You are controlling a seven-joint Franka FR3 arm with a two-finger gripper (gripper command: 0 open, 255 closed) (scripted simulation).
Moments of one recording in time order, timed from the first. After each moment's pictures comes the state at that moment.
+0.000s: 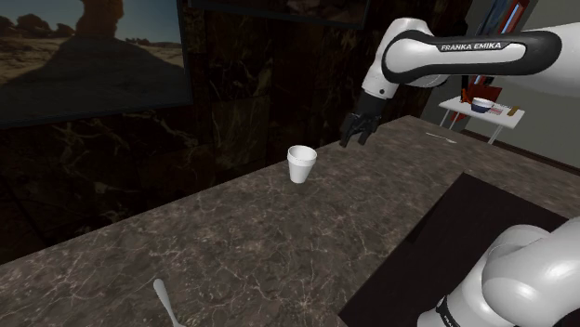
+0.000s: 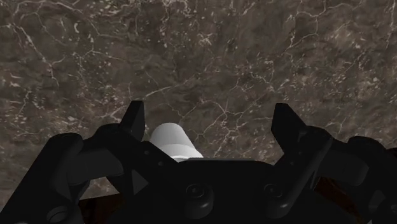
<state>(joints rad) 0.01 -0.38 -0.09 -2.19 0.10 1.88 -0.03</state>
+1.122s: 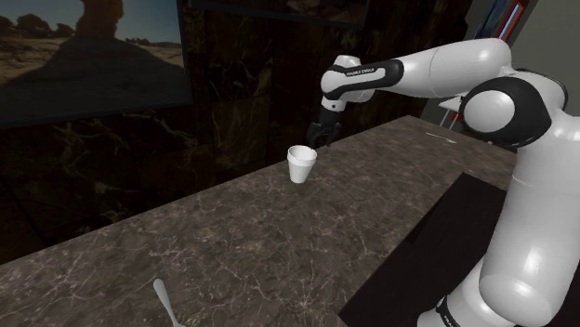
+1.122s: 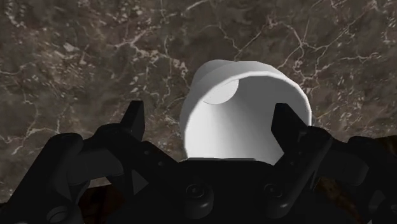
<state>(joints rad) -0.04 0.29 -0.15 -1.68 0.18 1.97 -0.16</state>
